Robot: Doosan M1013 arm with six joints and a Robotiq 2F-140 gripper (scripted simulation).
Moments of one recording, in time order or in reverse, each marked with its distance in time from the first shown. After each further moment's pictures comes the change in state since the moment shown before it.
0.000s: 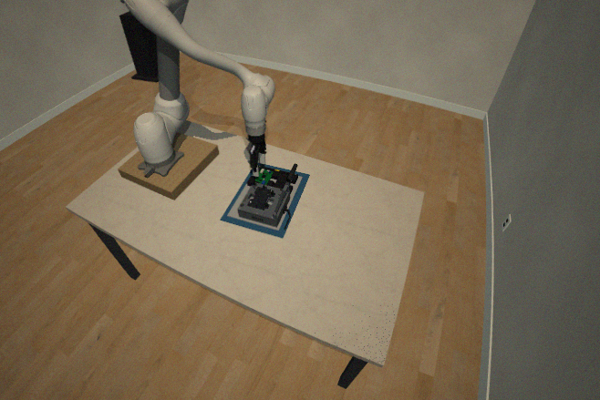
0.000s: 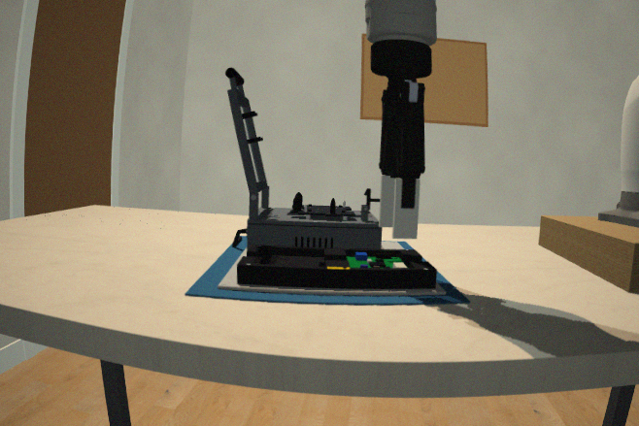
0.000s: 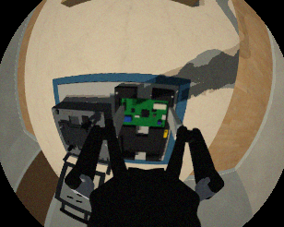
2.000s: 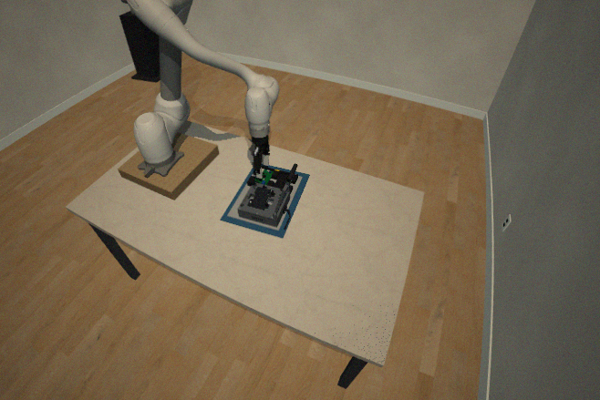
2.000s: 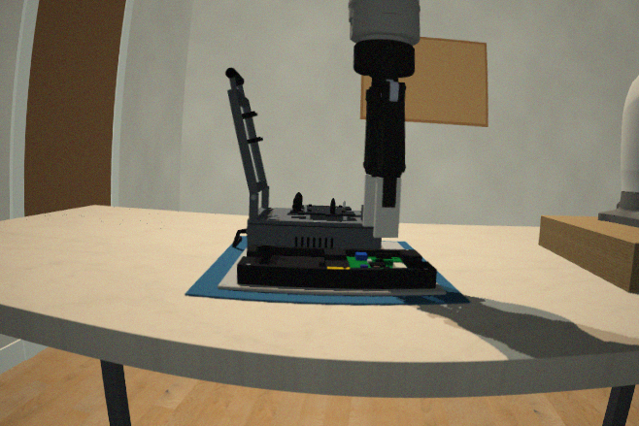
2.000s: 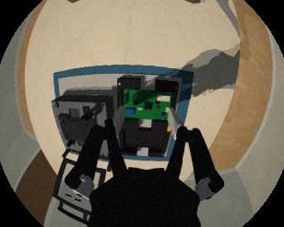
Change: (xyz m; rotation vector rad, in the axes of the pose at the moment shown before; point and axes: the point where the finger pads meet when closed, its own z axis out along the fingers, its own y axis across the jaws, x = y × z) arm -0.020 -0.007 0.000 0.000 0.000 0.000
